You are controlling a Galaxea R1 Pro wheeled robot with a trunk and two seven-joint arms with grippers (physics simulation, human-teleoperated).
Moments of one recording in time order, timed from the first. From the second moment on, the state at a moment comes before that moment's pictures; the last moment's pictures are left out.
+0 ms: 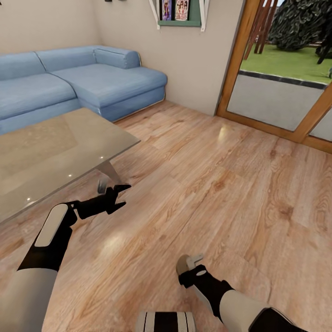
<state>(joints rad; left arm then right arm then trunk) -0.72 0.14 0.05 -1.24 1.53 0.93 0.28 -0.74 0.17 0.56 -0.13 -0.22 0.14 -0.09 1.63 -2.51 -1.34</state>
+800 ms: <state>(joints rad) -0.70 0.14 0.05 -1.25 1.52 0.92 0.28 -0.74 0.17 0.56 -0.13 -0.22 0.15 -0.09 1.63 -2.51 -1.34</state>
